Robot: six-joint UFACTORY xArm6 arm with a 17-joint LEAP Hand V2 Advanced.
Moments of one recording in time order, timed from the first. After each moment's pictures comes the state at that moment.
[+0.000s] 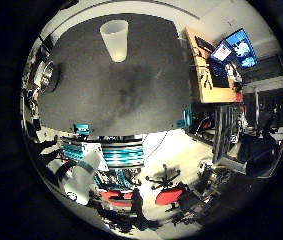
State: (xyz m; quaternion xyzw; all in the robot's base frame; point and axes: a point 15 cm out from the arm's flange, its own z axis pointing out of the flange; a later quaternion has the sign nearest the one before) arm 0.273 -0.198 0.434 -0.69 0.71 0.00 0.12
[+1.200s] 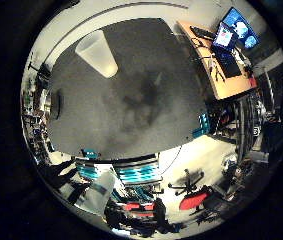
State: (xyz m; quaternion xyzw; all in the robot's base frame) arm 0.327 -0.276 0.395 -0.61 0.75 -0.01 0.24
